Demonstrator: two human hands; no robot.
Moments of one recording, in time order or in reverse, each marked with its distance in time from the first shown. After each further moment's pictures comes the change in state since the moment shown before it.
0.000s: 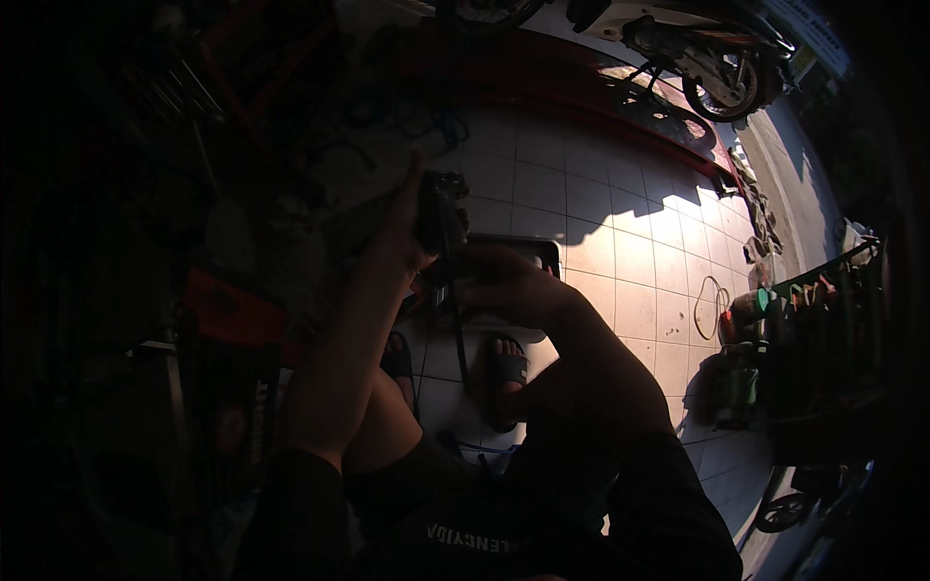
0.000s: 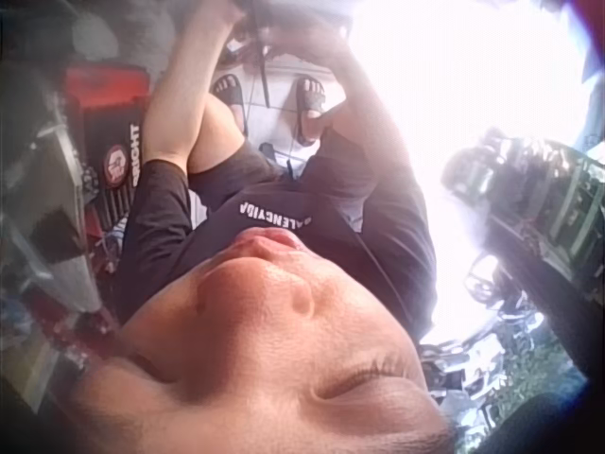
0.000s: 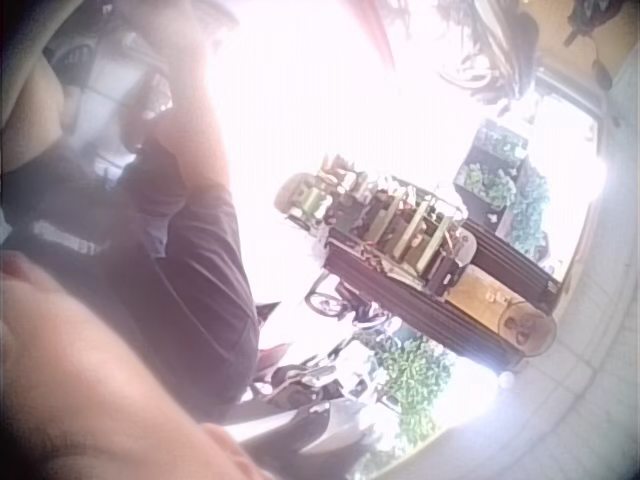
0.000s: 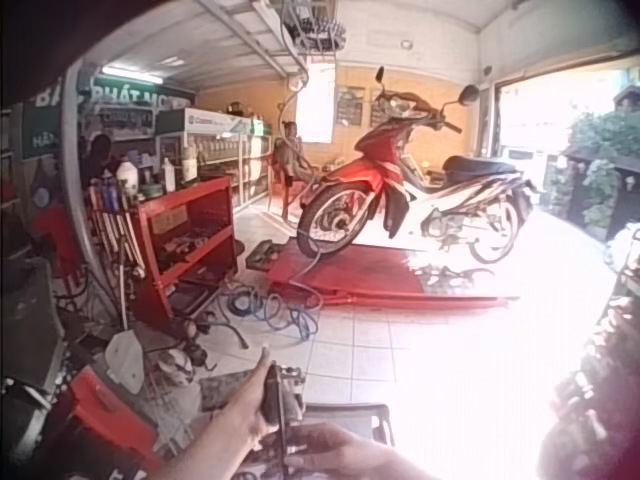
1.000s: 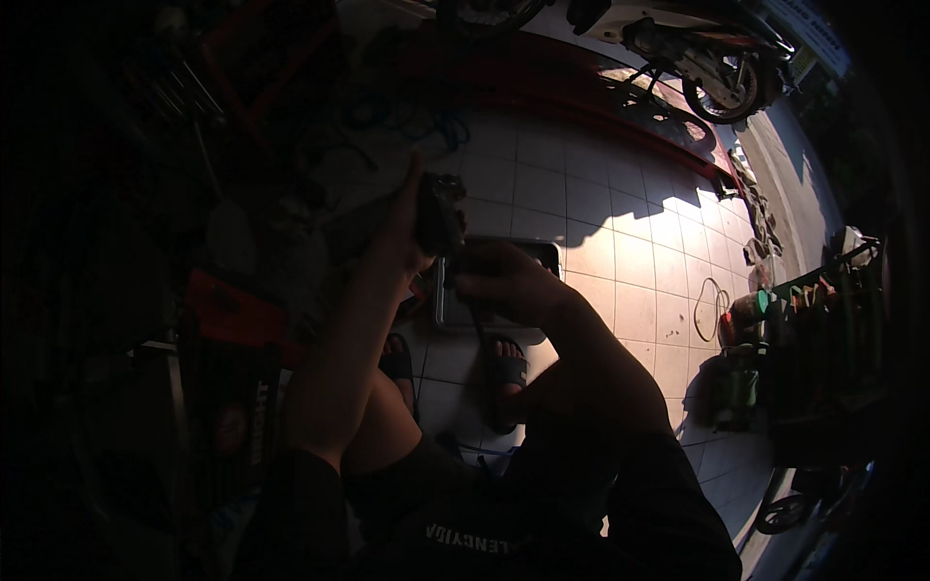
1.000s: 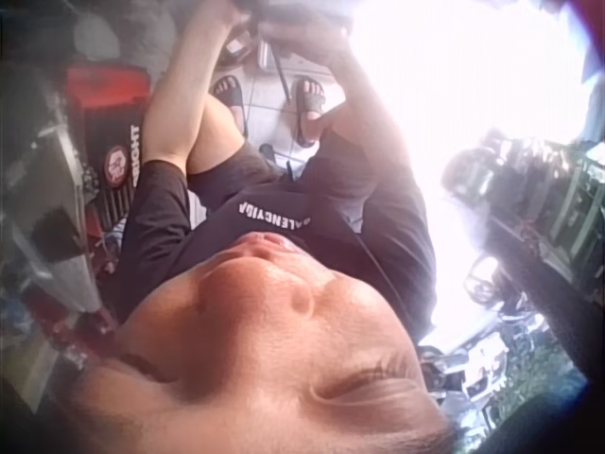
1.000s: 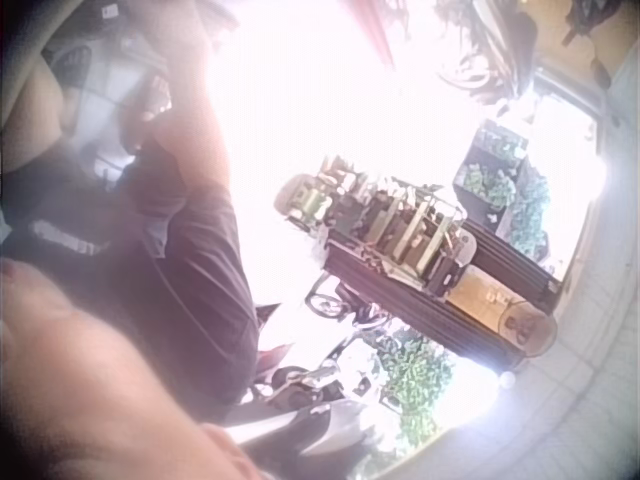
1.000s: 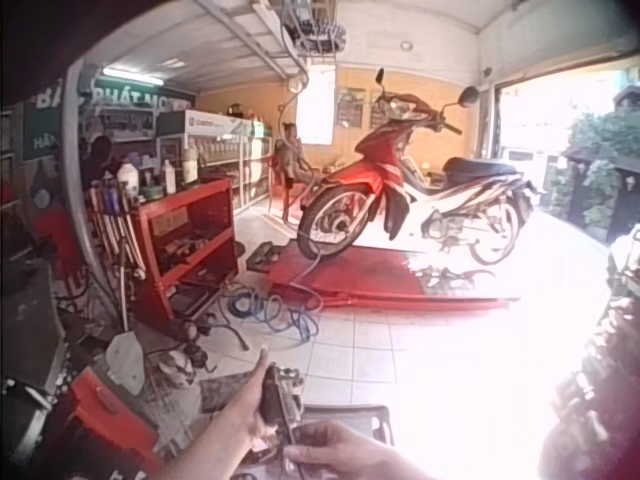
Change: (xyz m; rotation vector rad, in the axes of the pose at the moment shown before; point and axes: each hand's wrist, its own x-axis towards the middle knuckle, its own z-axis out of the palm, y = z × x) left_hand -0.004 0.001 0.003 0.005 0.029 0.017; right_hand 0.001 -0.008 0.001 -0.076 0.138 0.102
